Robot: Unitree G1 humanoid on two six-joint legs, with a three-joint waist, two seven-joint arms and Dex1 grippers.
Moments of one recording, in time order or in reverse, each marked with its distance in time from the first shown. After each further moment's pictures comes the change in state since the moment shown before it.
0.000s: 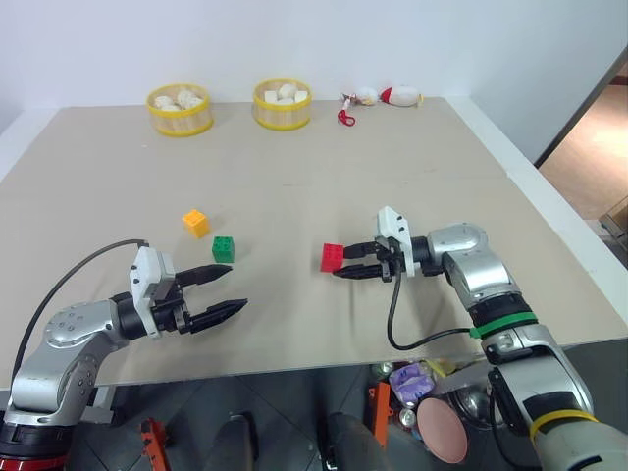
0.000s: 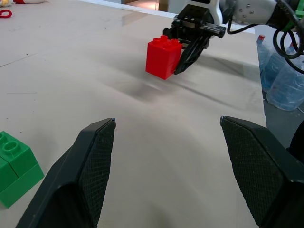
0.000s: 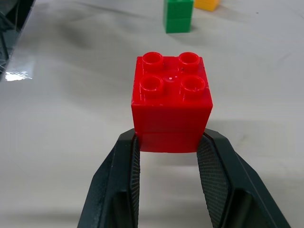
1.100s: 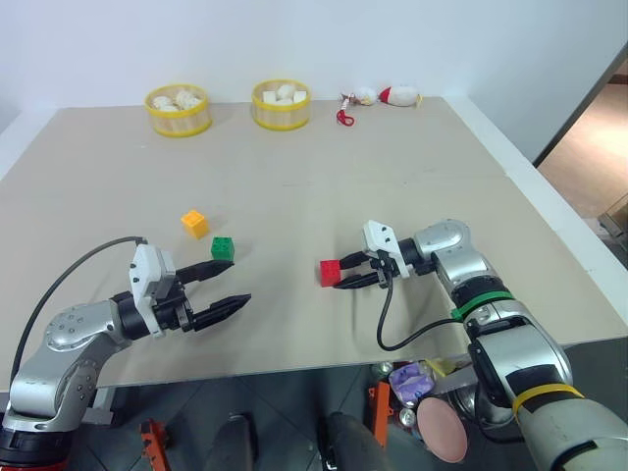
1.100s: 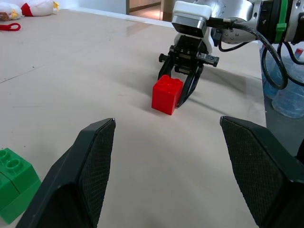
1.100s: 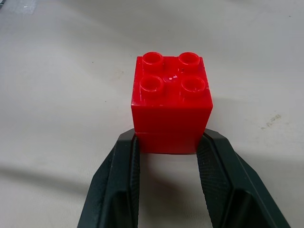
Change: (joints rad) left arm 0.015 -0.004 0.002 -0.063 -0.036 0.009 0.065; right arm -0.134 0.069 0.017 0.363 -0.158 -0.295 0.109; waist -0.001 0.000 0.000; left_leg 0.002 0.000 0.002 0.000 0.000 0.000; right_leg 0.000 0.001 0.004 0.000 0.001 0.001
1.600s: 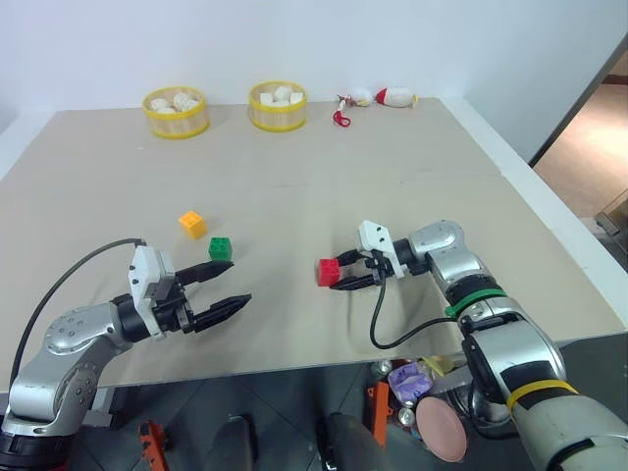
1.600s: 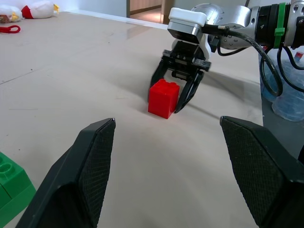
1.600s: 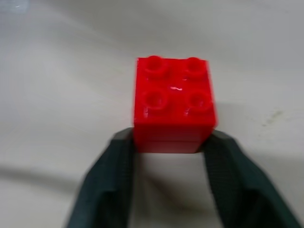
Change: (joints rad) left arm 0.017 -0.002 0.000 -0.013 -0.011 0.000 0.022; right arm -0.028 0.027 -0.006 0.071 -0.021 -0.021 -0.040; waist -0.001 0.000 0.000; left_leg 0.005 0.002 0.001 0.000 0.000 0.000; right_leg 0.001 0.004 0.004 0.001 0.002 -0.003
